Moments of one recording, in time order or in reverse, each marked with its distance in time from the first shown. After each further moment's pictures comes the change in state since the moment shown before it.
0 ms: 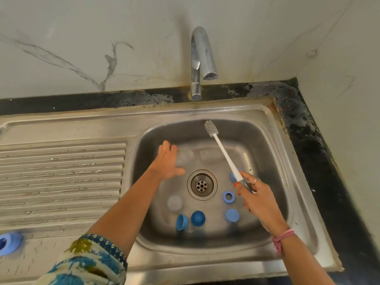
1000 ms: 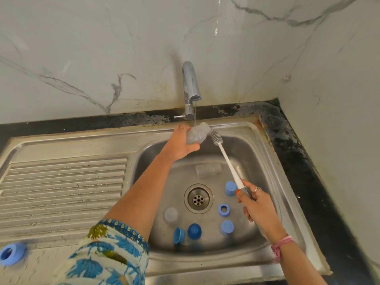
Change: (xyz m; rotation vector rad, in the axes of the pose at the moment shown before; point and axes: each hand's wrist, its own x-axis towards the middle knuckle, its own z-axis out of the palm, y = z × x) left_hand 0.027 0.070 -0.078 -0.426 0.258 0.097; right_hand -0.012 -0.002 -0.021 0.168 0.020 -0.046
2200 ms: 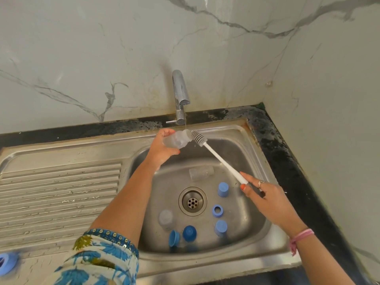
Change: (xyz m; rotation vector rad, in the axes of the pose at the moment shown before) left_hand -0.022 -0.016 -0.009 -0.534 0.160 -0.126; right_hand -0.011 -0.017 -0.055 -0.481 -0.028 -0.357
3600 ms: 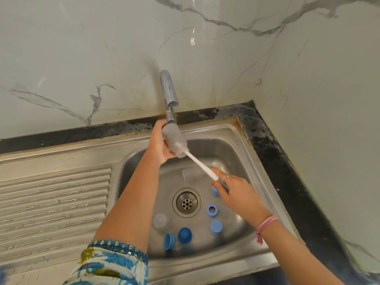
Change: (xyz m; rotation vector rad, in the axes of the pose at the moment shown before) left_hand 0.009 0.047 0.027 -0.707 -0.034 -0.460; right_hand 0.017 -0.047 0.034 -0.340 -0.097 -0.029
